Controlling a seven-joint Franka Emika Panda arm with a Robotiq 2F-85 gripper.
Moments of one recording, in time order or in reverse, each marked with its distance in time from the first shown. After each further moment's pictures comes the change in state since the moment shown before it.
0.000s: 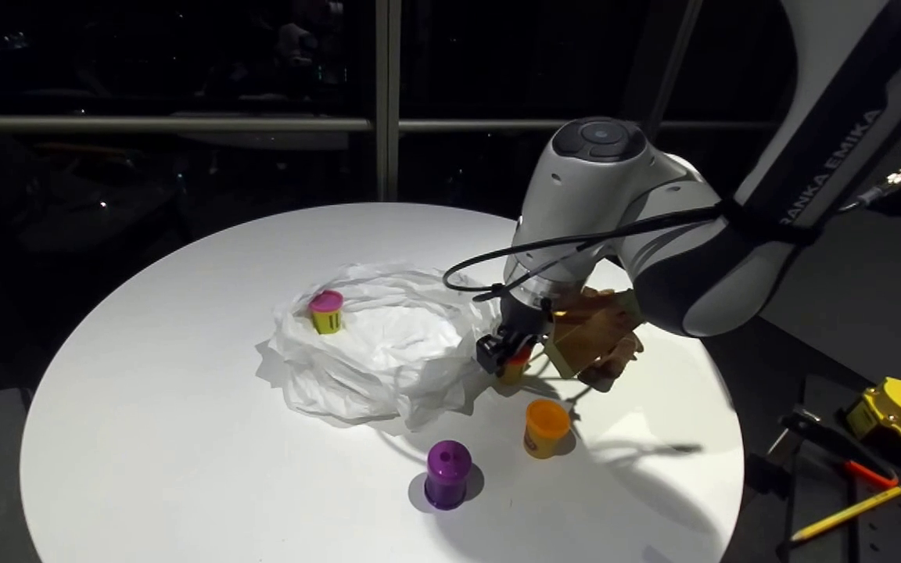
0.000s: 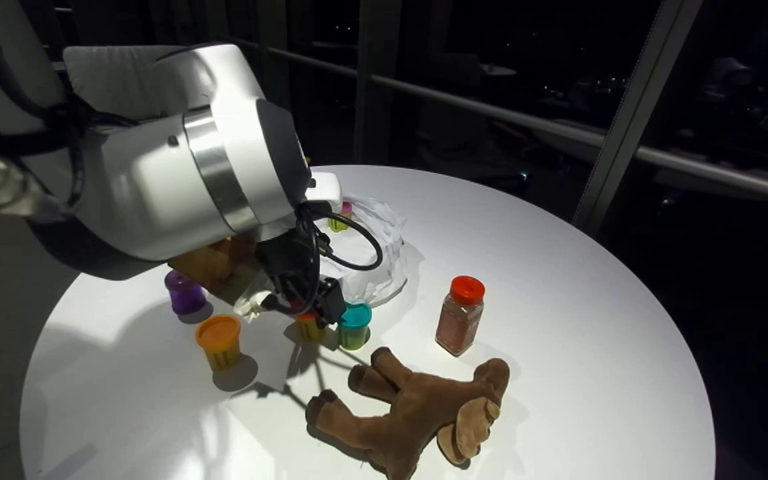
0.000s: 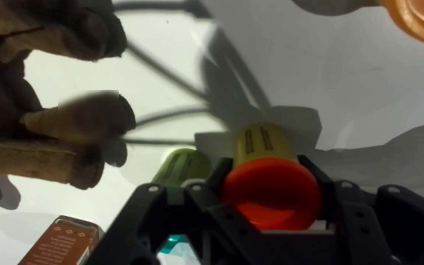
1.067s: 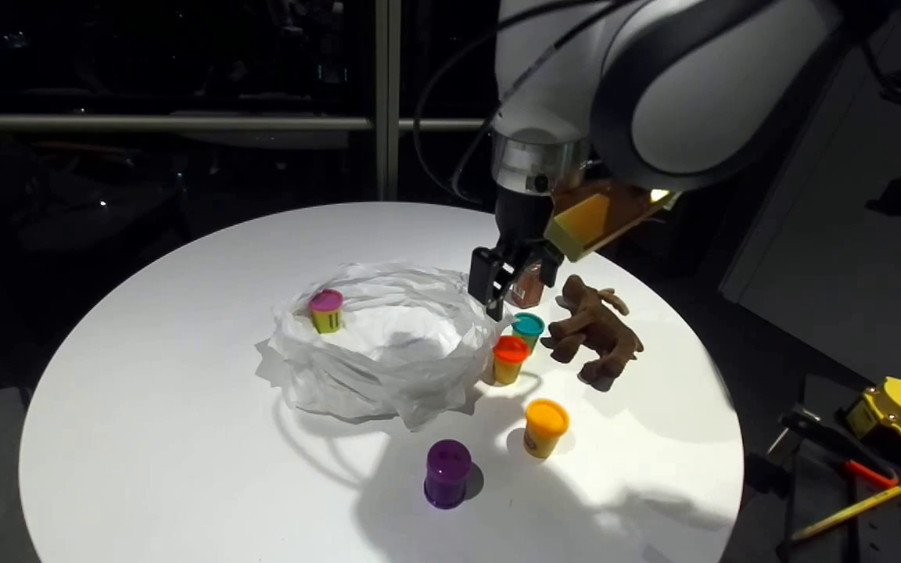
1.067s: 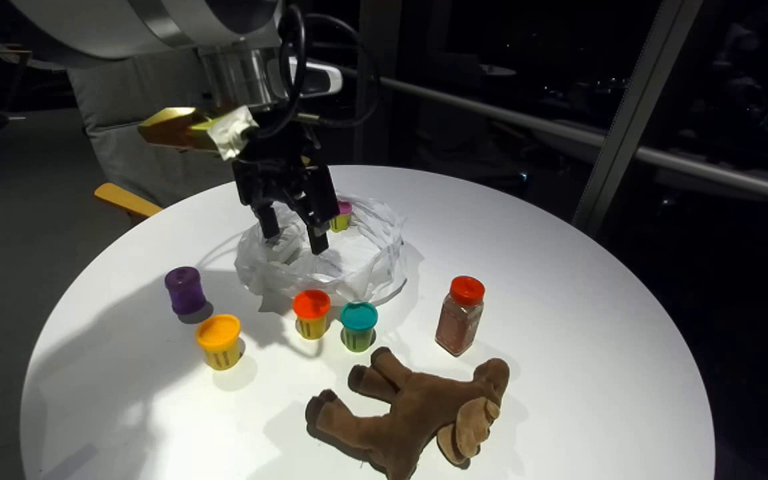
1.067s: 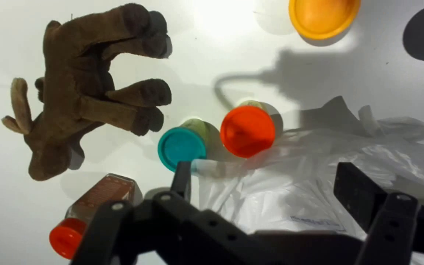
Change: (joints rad) arm -0.074 -0.292 0.190 0.024 0.434 -0.498 -0.421
